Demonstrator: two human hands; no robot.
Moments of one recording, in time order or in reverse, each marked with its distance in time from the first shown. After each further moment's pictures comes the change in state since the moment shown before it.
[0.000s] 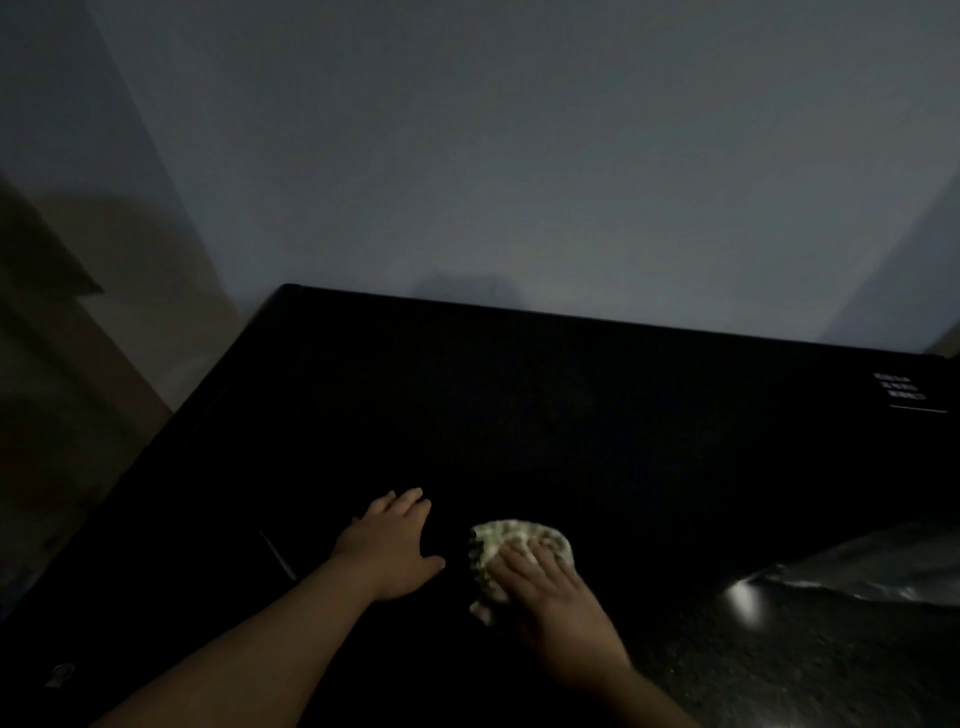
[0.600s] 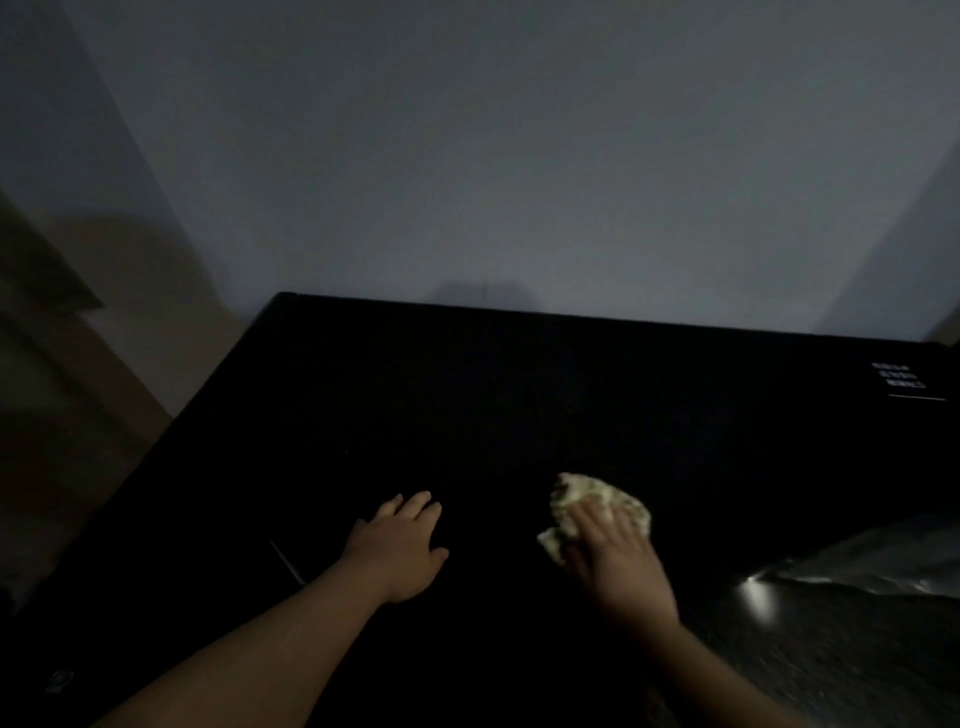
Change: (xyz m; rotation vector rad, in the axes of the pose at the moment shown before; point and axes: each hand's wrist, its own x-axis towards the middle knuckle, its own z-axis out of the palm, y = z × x) left_hand 0.000 0.018 -0.001 0.060 -0.043 0.015; right_hand 0.001 0.051 -0.029 -0.028 0.027 0.311
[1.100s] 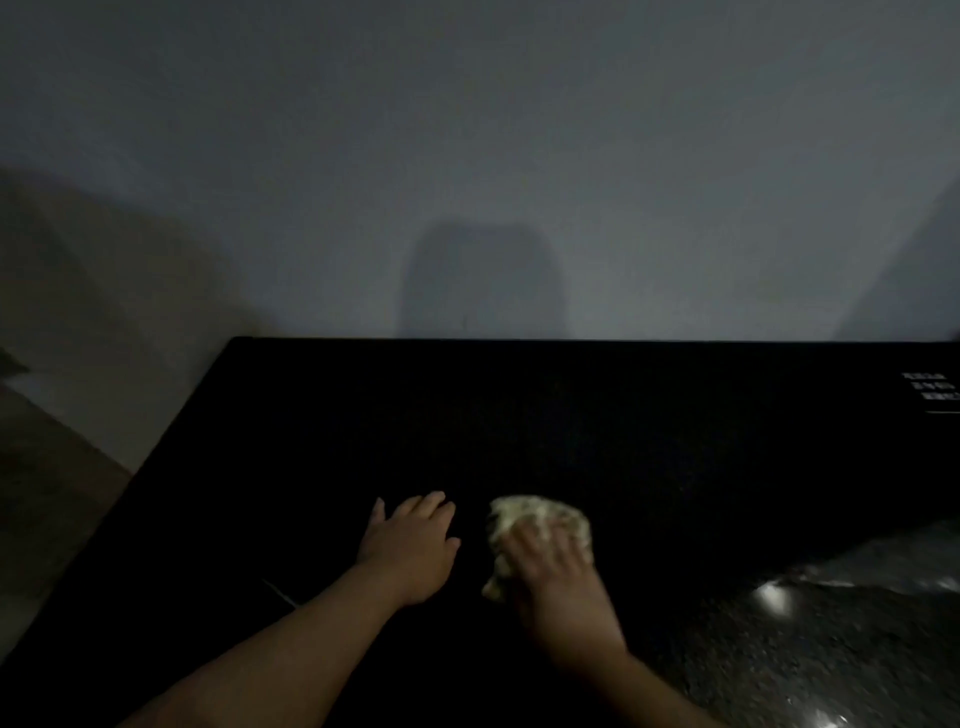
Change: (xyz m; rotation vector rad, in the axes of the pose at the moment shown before) left_hand 0.082 0.016 -0.061 0.145 0.086 0.038; right_hand 0.076 -0.032 -0.002 -0.078 0.030 -0.110
